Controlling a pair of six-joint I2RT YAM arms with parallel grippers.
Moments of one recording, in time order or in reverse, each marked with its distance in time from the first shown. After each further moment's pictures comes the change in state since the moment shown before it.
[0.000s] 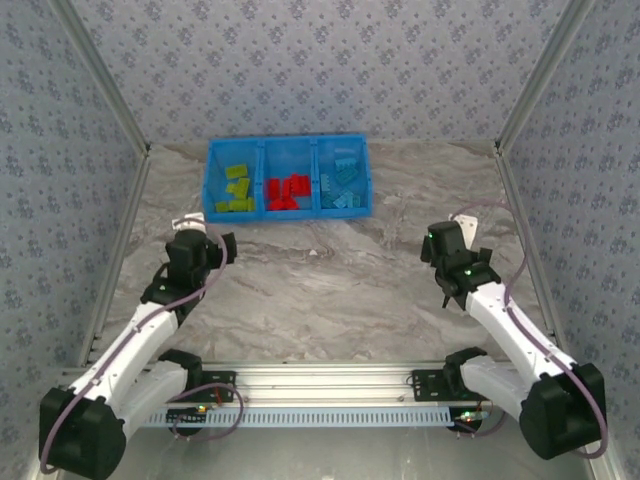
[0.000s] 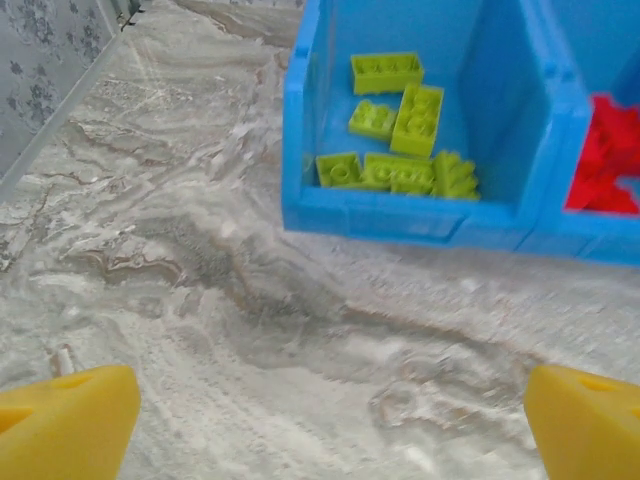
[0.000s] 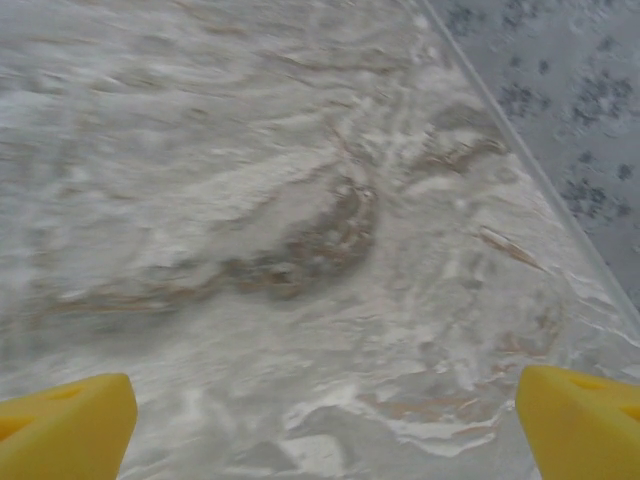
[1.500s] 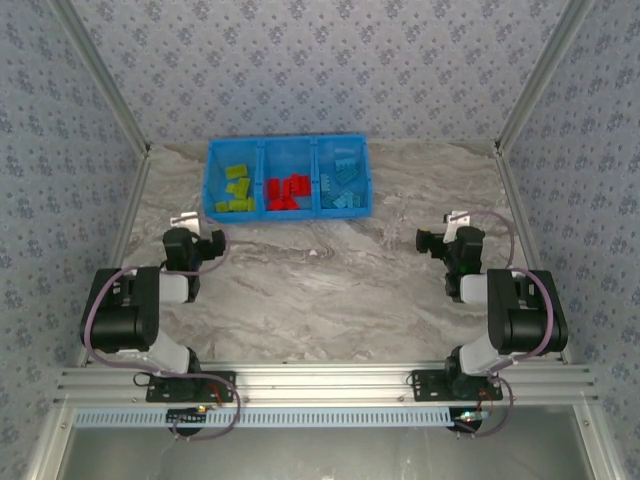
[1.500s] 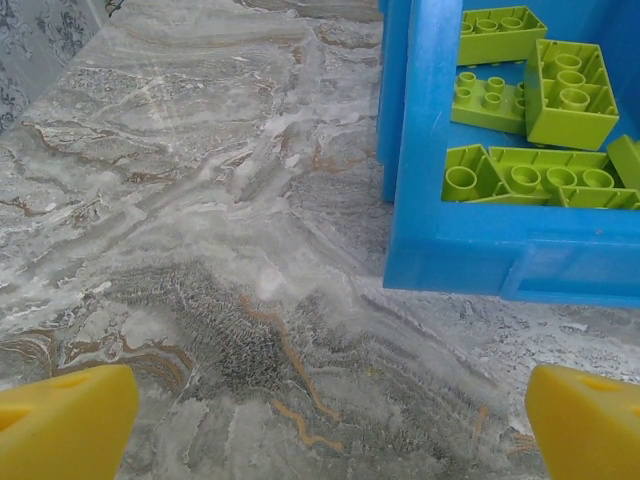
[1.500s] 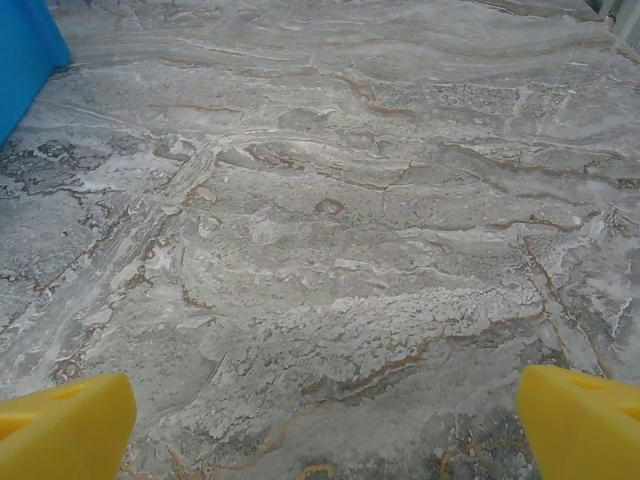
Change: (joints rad) left arm 0.323 0.675 -0.097 0.861 0.273 0.192; right arm -0.308 0.520 -0.219 1.123 -0.616 -0.336
